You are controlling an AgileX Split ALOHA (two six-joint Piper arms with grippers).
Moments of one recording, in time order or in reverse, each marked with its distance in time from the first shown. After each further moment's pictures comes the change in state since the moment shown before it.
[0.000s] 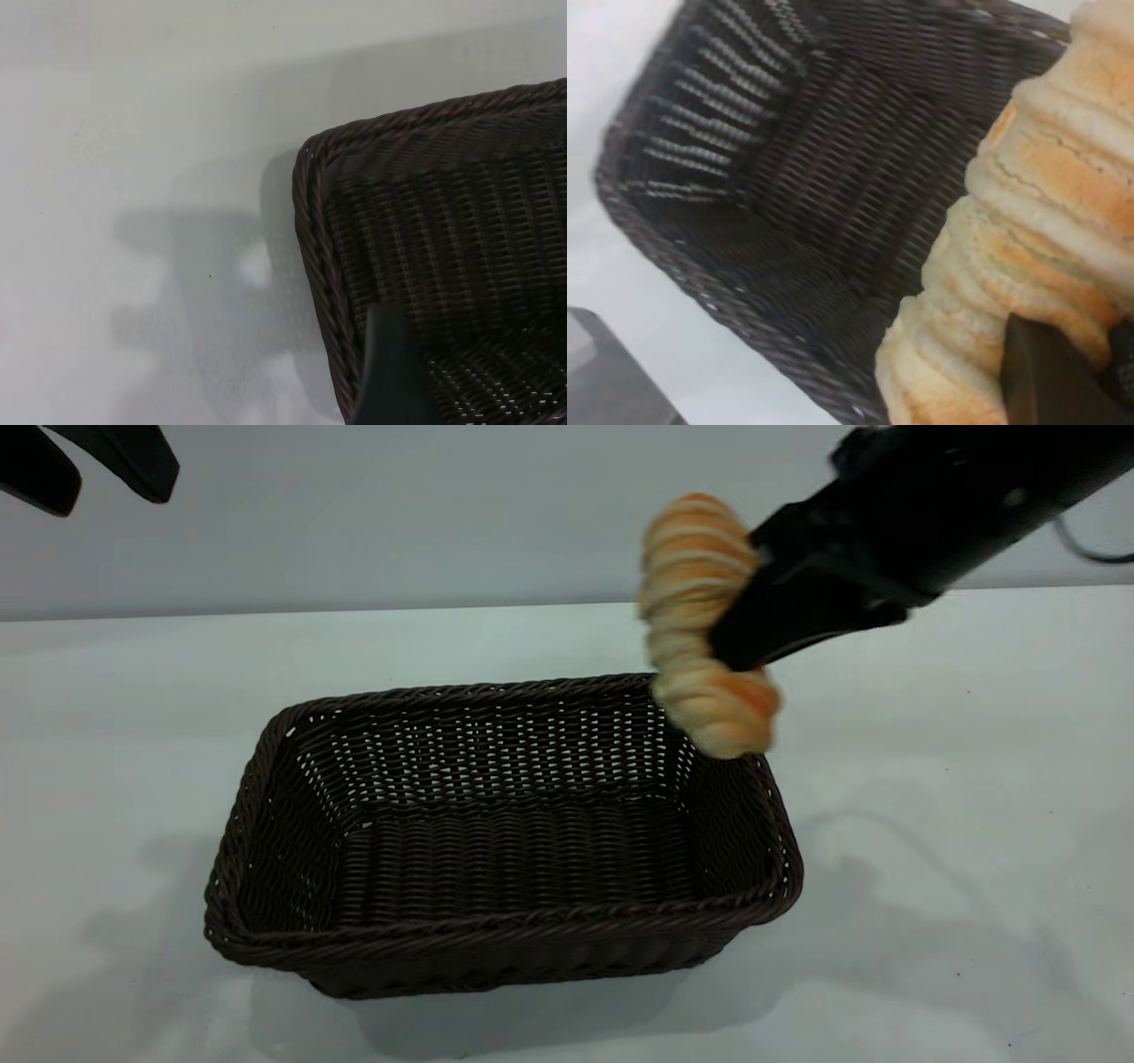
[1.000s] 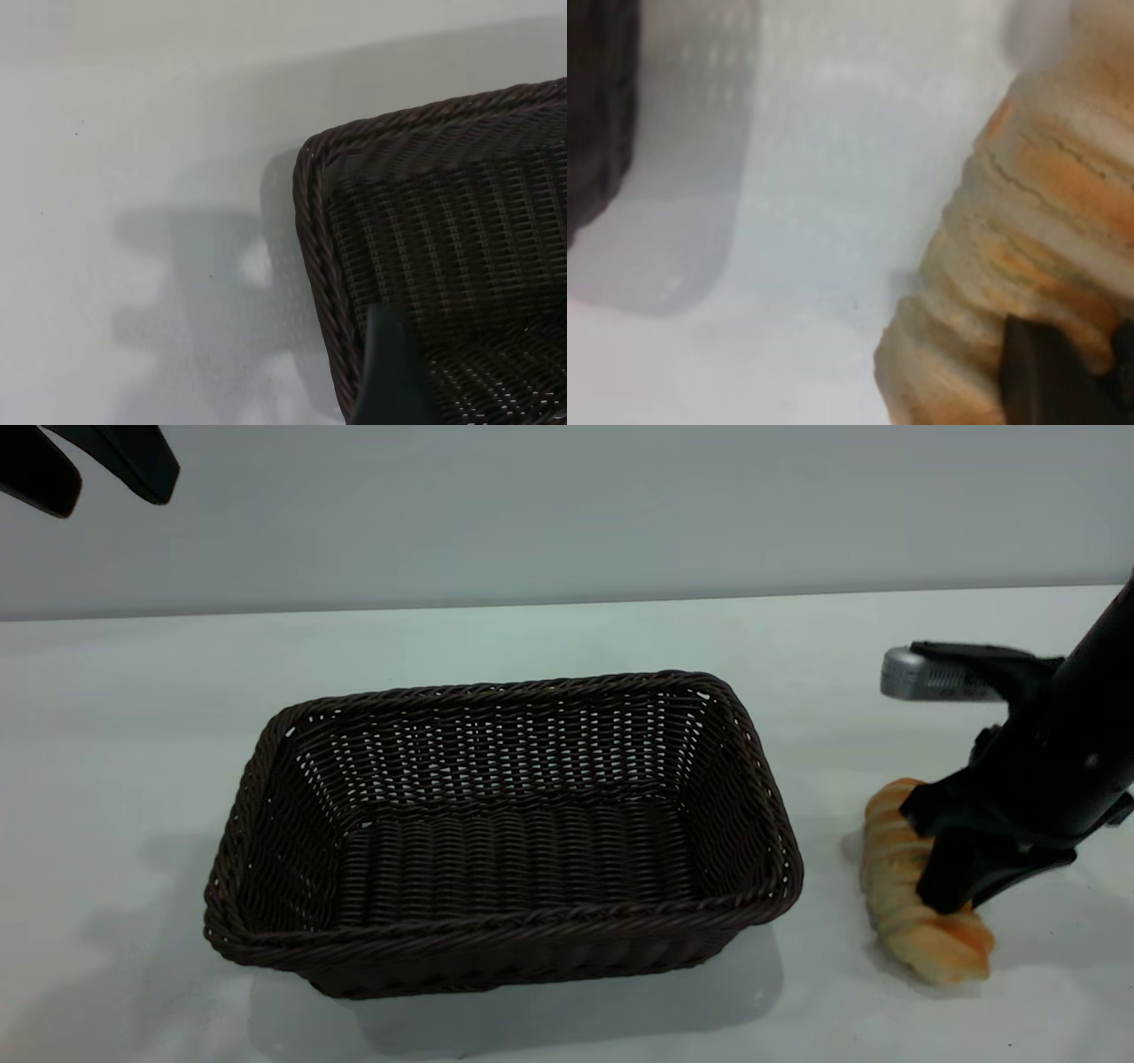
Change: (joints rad) left arm 0.000 0.001 0.000 0.001 0.000 0.001; right arm -0.237 0.371 -0.007 -0.453 -0.088 0.387
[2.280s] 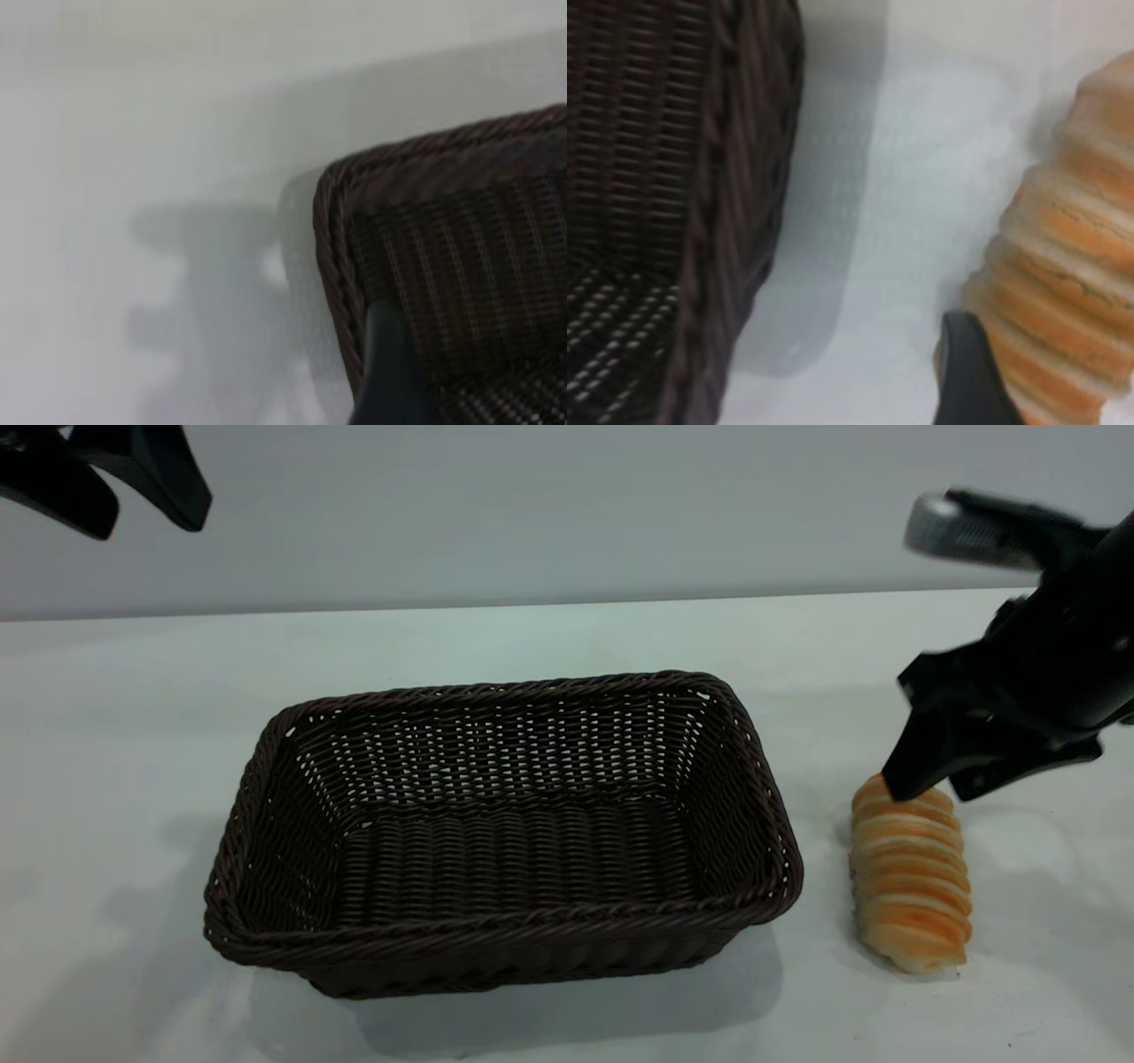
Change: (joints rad) left arm 0.000 0.071 -0.001 0.033 -0.061 -0.005; right arm 0.020 -0.176 0.040 0.128 -0.022 -0.005
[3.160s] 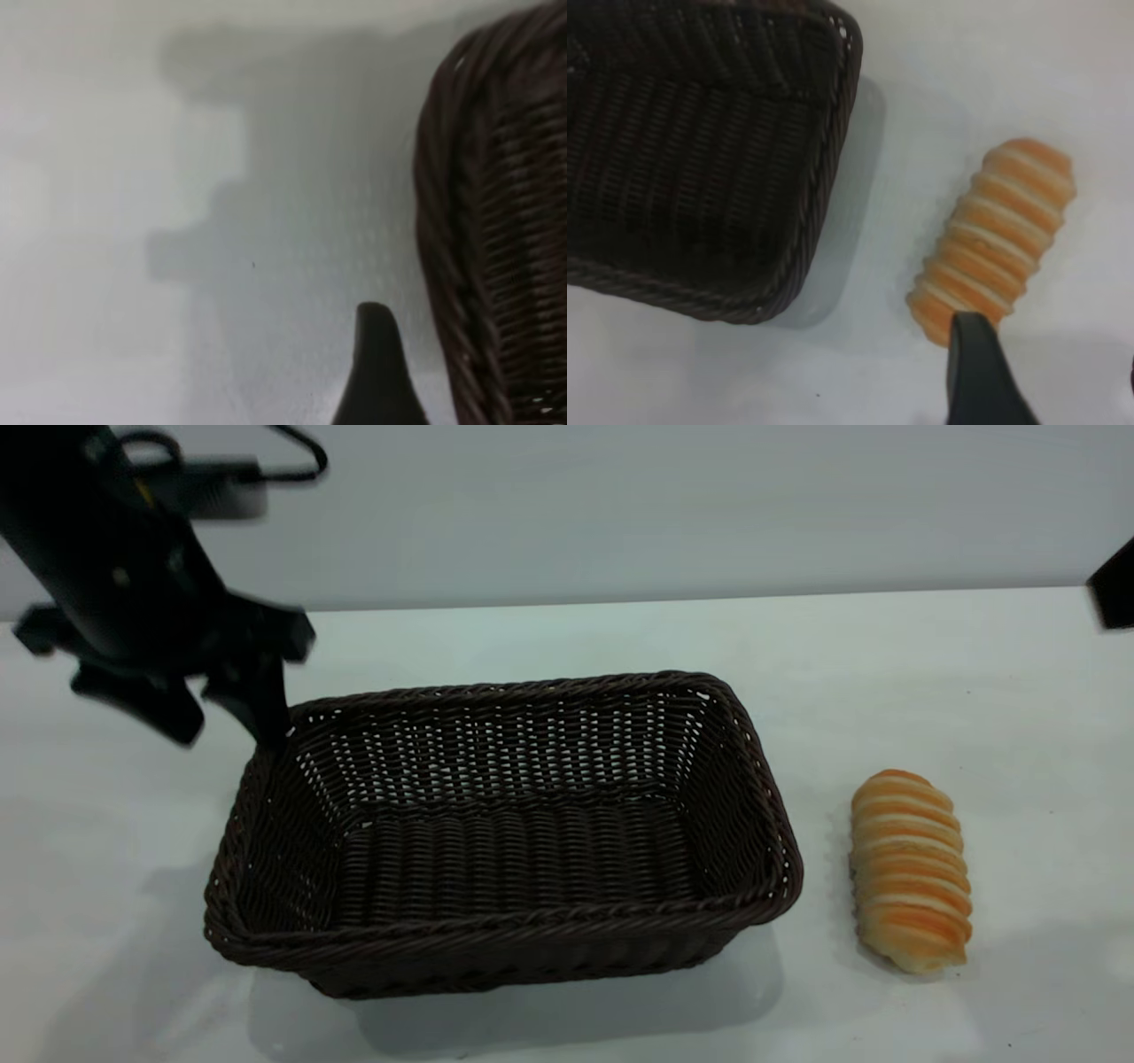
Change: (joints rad) left arm 0.000 0.344 -0.002 0.049 -0.110 0.013; right arm 0.000 -0.721 0.281 -0.260 0.034 0.227
